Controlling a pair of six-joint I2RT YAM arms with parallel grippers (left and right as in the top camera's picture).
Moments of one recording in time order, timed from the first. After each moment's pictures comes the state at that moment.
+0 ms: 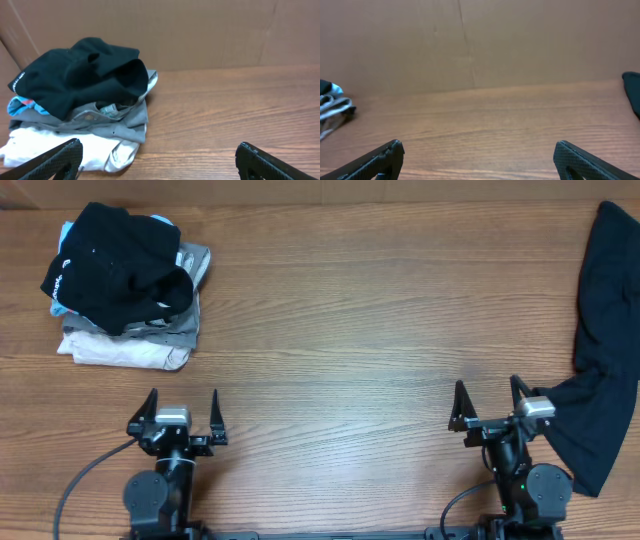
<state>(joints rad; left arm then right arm) 0.09 0.04 0.08 -0.13 0.09 0.04 -0.04 0.06 0.08 -0.02 -0.17 0.14</state>
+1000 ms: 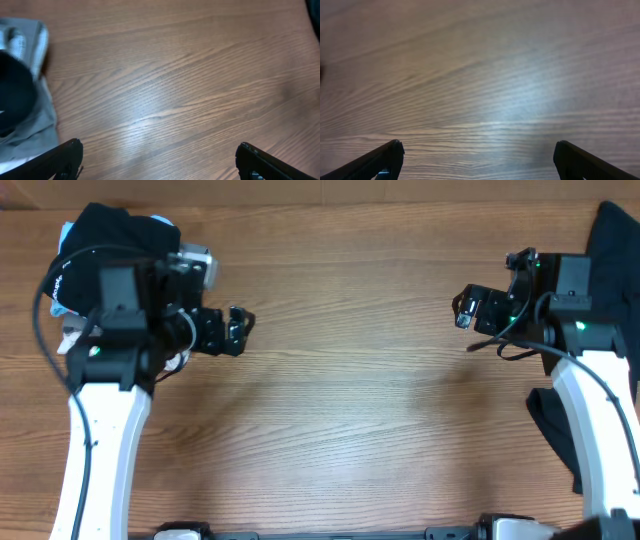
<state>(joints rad) -0.03 1.35 1.32 -0.85 0.38 0.07 -0.08 1.46 1.26 -0.78 -0.22 0.22</state>
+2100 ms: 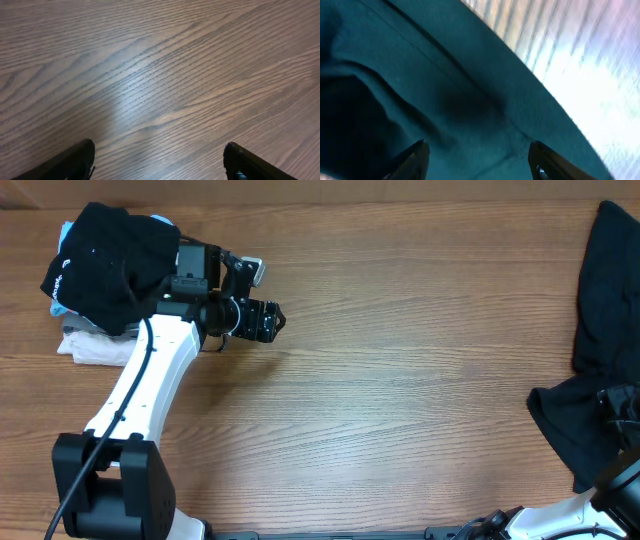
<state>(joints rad) -0.13 1.70 1.32 -0.69 0.38 0.07 -0.86 1.82 1.20 -0.85 0.04 0.44</state>
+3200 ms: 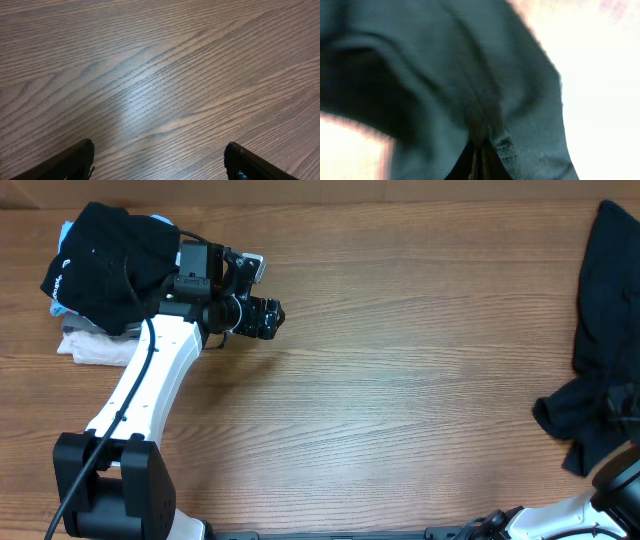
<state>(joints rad) -0.13 1.70 1.32 -0.66 0.35 0.07 -0.86 1.82 1.28 -0.96 -0.07 0.41</state>
